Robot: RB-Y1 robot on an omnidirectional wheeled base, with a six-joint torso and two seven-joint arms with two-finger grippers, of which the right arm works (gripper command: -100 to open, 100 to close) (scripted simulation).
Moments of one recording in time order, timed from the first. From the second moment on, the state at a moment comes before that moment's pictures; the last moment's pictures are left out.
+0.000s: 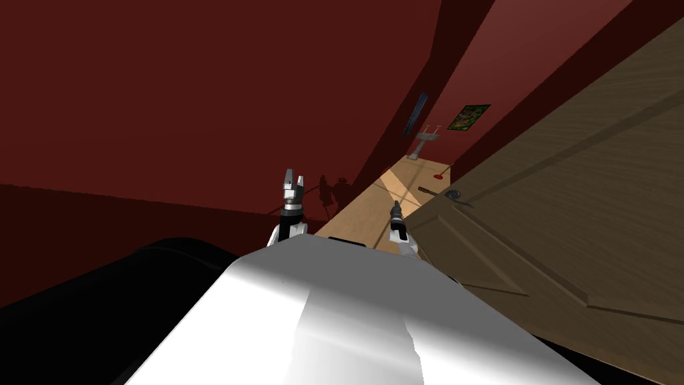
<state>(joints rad) -0.23 -0.19 -0.19 -0.68 0.03 -0.66 0.00</state>
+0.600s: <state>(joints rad) -0.26 -0.20 -0.19 -0.63 0.01 -0.67 -0.01</state>
